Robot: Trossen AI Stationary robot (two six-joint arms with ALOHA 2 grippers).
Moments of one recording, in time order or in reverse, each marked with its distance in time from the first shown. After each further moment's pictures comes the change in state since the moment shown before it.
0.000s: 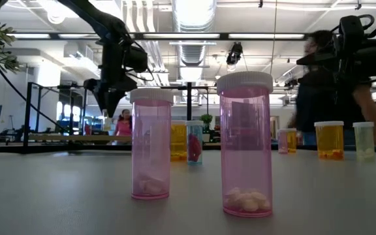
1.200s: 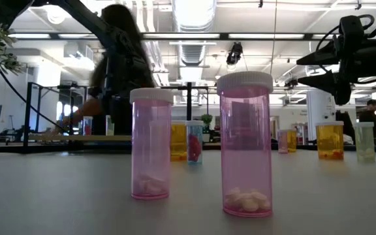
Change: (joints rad) left arm 0.119 0.142 0.139 -0.008 0.000 0.062; right arm 0.000 0.000 0.000 0.000 0.000 0.000
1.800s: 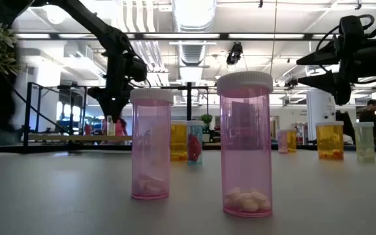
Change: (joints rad) left arm 0.005 0.000 -0.002 0.015 0.017 -0.032; right arm 0.000 0.000 0.000 0.000 0.000 0.000
